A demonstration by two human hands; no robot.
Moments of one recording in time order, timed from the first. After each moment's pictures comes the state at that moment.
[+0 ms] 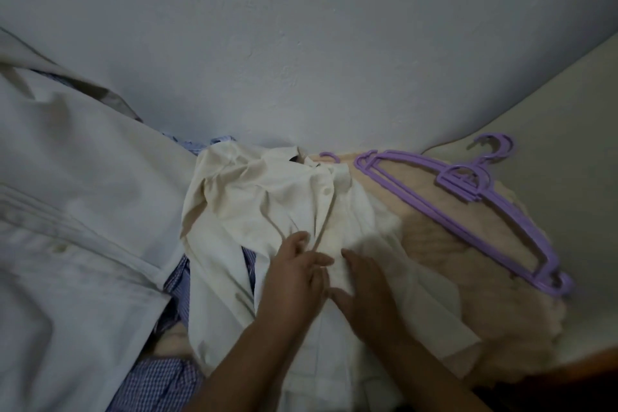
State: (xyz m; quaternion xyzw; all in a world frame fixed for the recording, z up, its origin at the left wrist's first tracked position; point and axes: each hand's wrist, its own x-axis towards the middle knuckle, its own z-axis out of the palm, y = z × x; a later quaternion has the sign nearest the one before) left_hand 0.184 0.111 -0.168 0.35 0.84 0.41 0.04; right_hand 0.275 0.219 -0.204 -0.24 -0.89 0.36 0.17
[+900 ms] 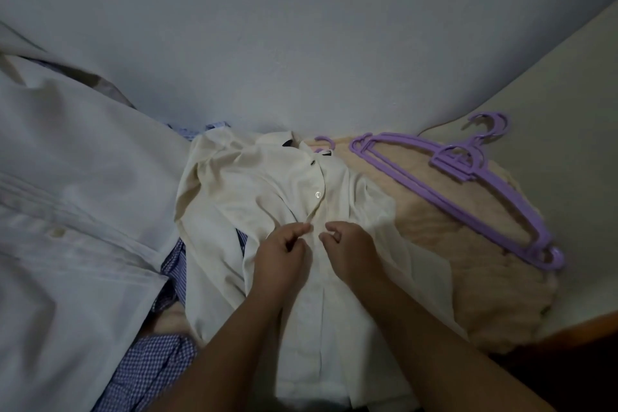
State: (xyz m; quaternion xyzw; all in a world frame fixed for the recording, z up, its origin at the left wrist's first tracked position) left_hand 0.179 0.113 -0.176 0.20 0.82 0.52 0.12; right_hand 0.238 0.225 -0.175 -0.31 -0.86 0.38 0.14
